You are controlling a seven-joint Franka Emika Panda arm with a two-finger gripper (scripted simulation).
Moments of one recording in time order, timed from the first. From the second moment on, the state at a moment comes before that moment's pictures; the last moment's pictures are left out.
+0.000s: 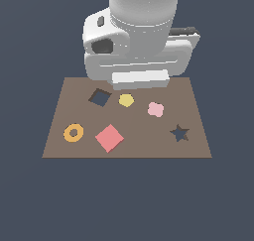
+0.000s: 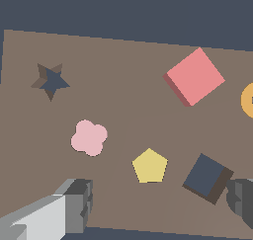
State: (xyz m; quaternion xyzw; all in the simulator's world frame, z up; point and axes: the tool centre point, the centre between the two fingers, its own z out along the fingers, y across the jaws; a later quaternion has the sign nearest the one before) arm -0.007 0.020 0.153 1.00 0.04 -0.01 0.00
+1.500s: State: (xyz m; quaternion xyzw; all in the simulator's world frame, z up) arm 0.051 -0.036 0.087 0.97 0.25 0.00 0.00
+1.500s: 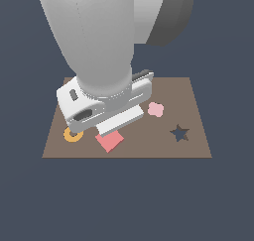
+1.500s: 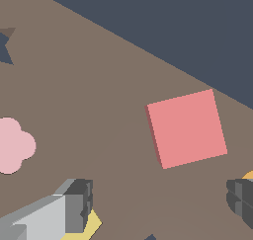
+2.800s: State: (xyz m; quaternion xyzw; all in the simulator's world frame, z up) arm 0.097 -0.051 0.047 0.93 0.36 0.00 0.00
